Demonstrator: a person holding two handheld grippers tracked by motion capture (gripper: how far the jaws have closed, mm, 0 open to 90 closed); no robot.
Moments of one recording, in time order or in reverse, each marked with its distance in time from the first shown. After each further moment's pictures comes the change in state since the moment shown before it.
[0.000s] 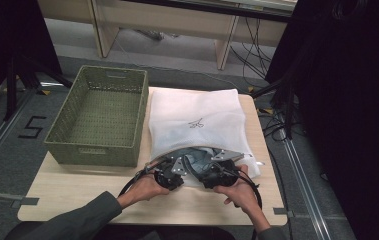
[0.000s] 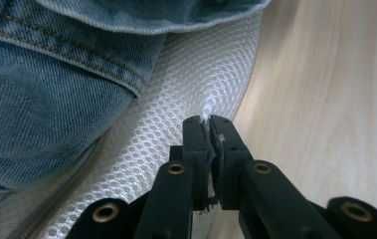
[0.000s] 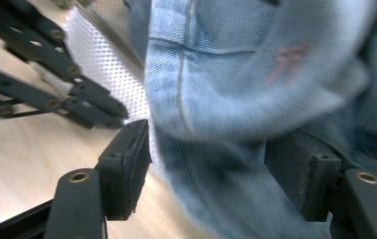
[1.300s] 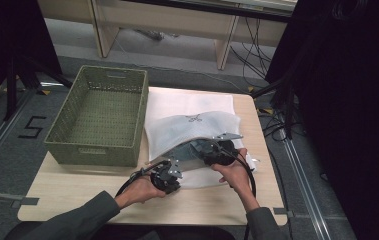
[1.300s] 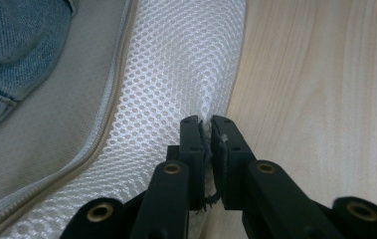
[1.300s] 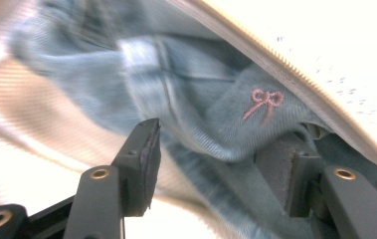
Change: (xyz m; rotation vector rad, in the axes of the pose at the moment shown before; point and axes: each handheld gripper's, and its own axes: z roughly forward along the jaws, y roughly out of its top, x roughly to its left) left arm -0.003 -0.006 -0.008 0.030 -0.034 -0.013; right arm -0.028 0.040 0.009 -0.054 -0.146 0.065
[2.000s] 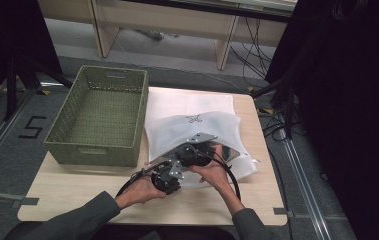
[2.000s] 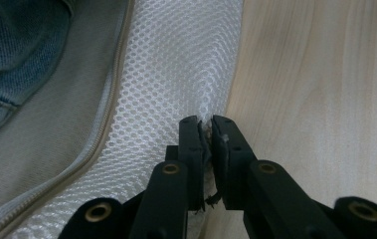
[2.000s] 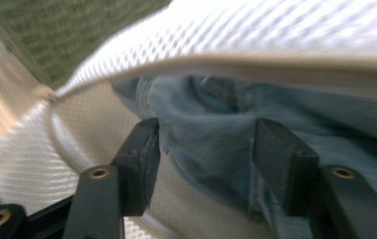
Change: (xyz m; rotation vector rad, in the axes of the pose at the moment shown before) left arm -0.003 0.001 0.001 0.004 0.005 0.008; right arm 0.054 0.016 0.044 -0.049 0.139 -0.144
